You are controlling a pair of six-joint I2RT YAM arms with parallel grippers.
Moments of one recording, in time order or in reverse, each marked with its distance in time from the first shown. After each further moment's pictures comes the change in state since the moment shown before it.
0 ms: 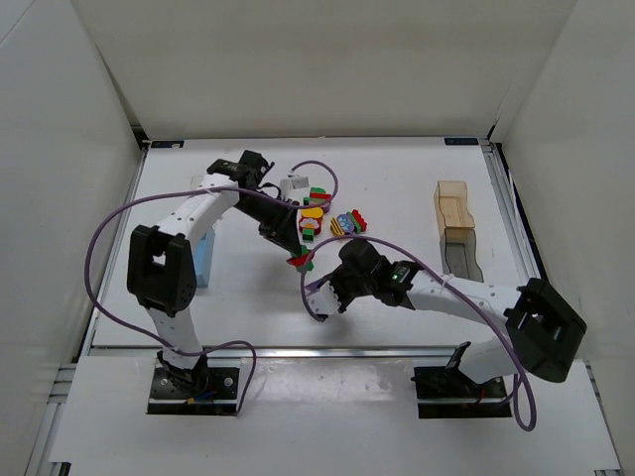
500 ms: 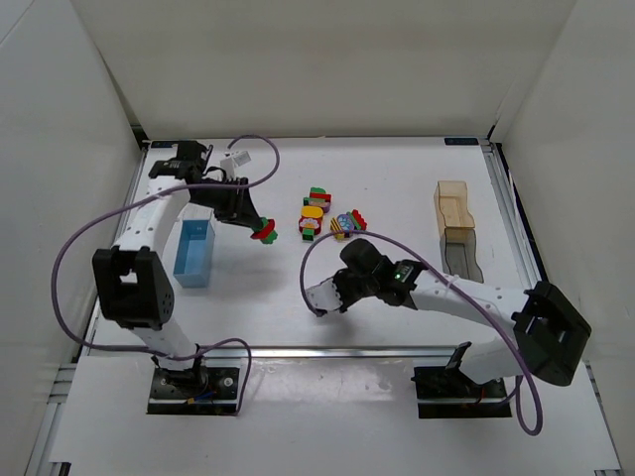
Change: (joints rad) left arm 0.293 -0.127 -0.050 0.123 -0.059 -0.124; right arm 0.010 -0.042 -0.016 -0.084 0.044 0.129
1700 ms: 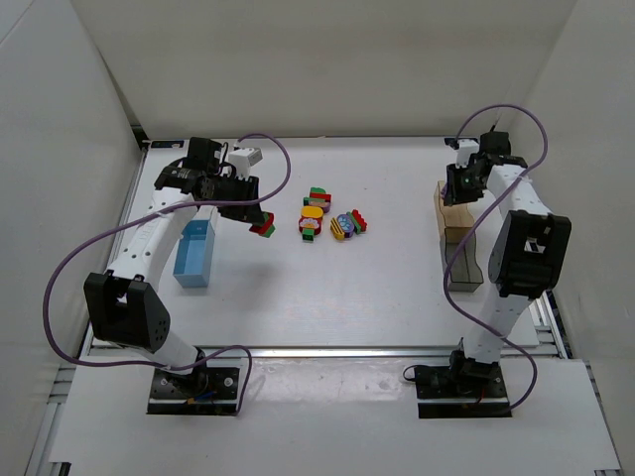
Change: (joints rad) left arm -0.129 -0.168 -0.053 0.116 -0.337 -0.034; right arm -1.096 0.562 0.780 -0.420 -0.084 0.887
